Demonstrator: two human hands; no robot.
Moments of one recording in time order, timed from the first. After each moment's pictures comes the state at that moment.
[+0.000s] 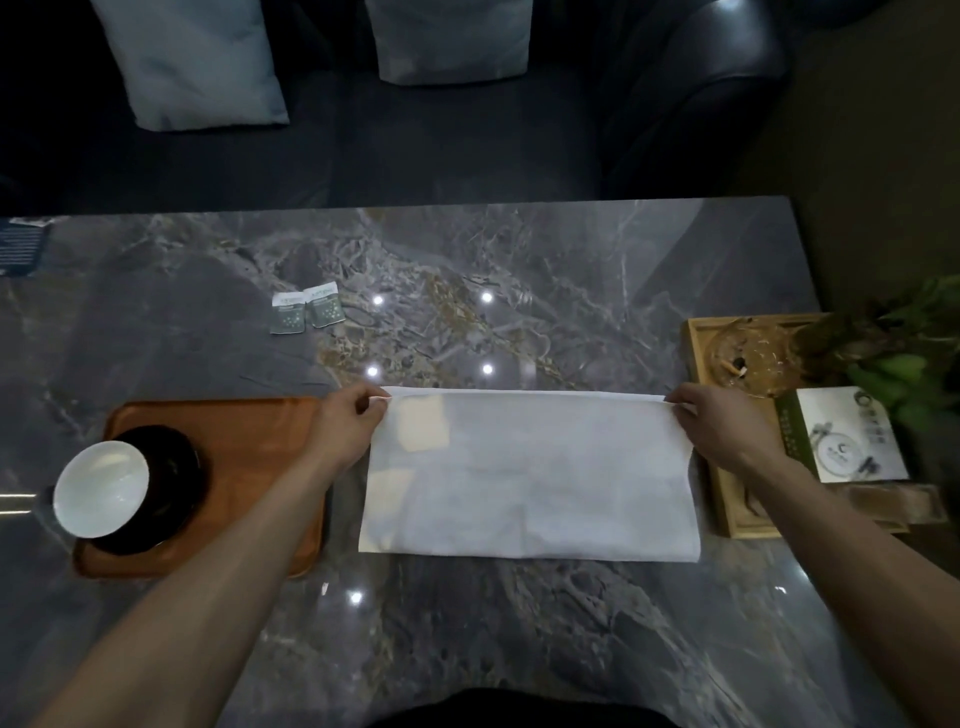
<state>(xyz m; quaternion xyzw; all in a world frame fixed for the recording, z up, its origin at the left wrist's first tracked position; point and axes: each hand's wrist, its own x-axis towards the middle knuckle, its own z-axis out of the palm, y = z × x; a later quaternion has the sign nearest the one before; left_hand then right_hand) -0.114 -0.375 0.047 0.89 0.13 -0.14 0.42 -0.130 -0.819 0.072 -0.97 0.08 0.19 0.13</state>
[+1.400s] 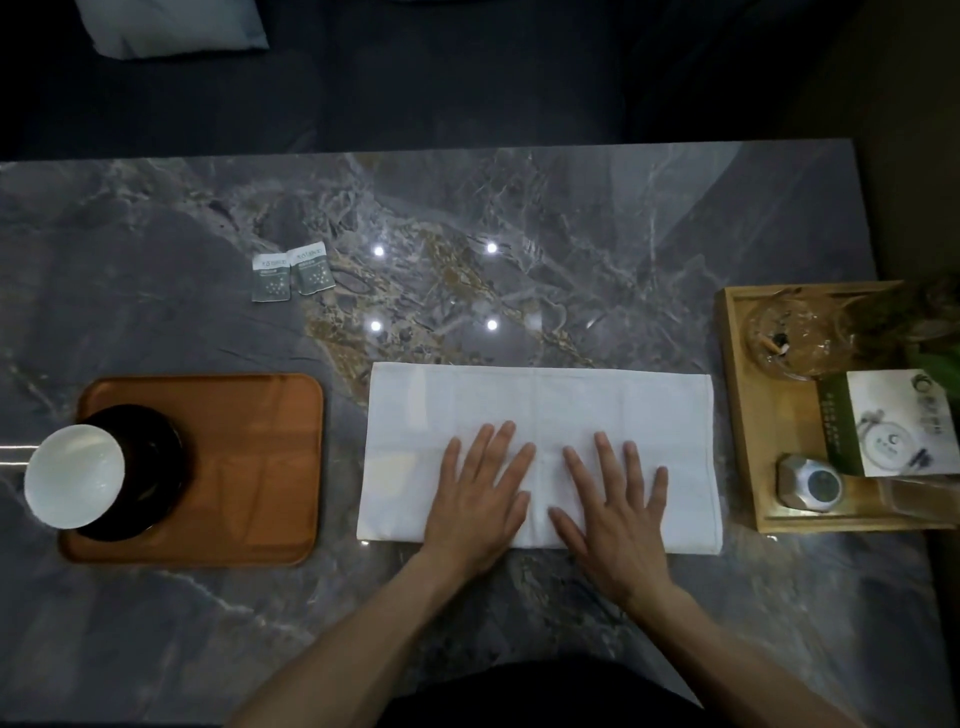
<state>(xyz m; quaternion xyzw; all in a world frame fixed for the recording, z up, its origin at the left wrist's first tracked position) -0.226 -0.498 0.006 0.96 -0.21 -0.15 0.10 -0.262 -0.698 0.004 -0.98 -0.04 0.18 0.08</state>
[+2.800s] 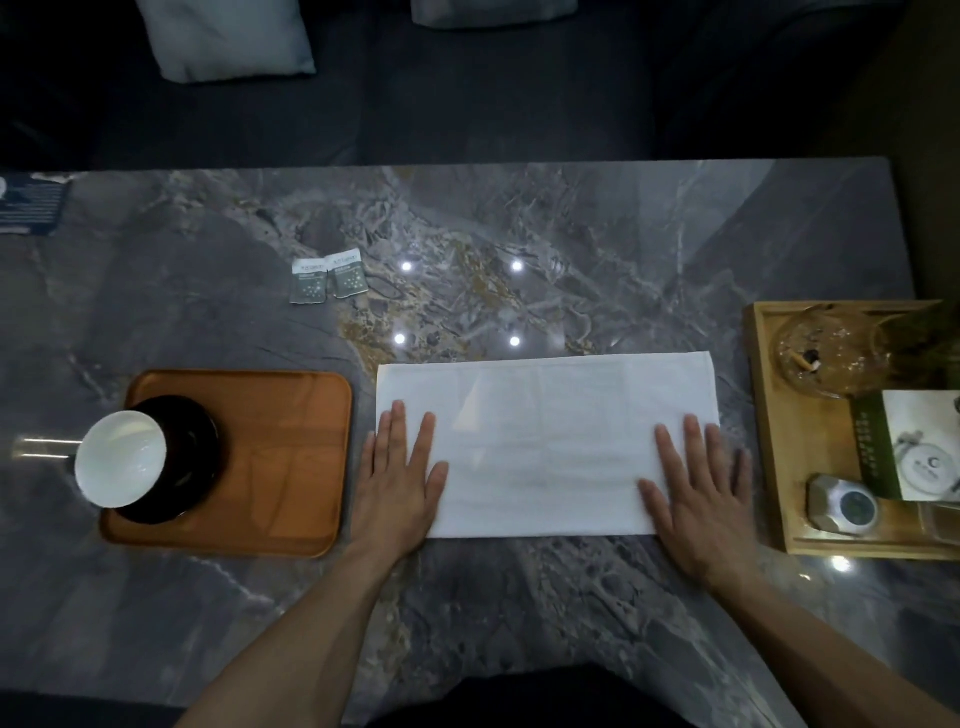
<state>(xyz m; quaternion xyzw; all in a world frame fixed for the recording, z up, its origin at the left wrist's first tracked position) -0.215 -0.401 -0.006 0.99 -0.02 -0.16 0.05 -0.233 -0.770 -0.012 -0.98 0.00 0.17 0.04</state>
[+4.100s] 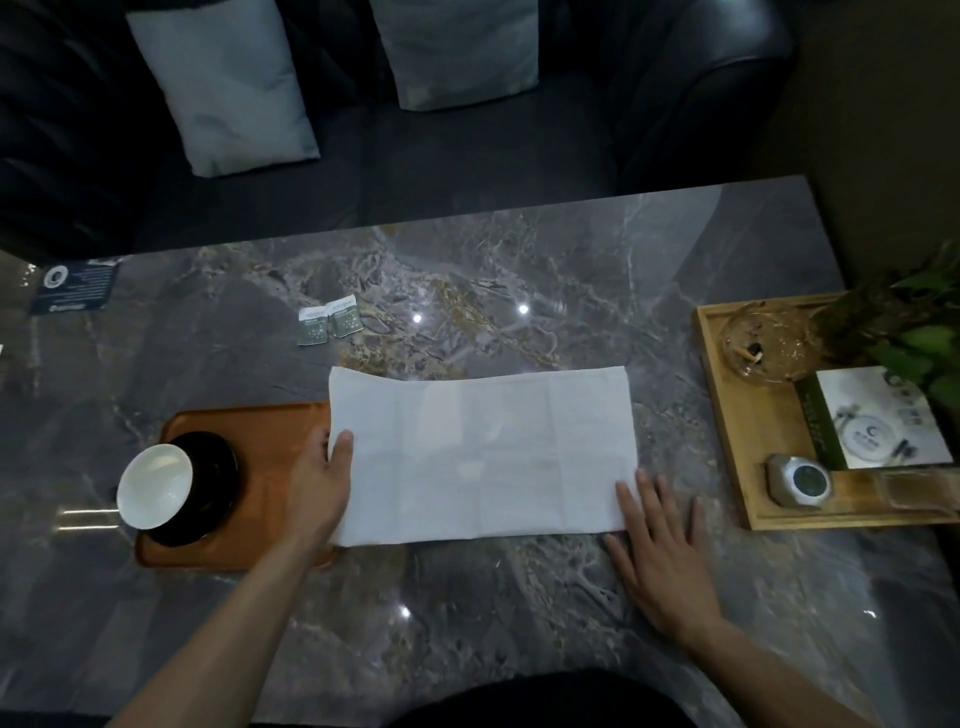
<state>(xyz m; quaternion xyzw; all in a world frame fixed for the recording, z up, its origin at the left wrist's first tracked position) -0.195 -0.367 0.082 0.88 0.25 -0.04 0.39 -0.302 -0.755 -0.012 -0.98 -0.03 0.18 0.10</state>
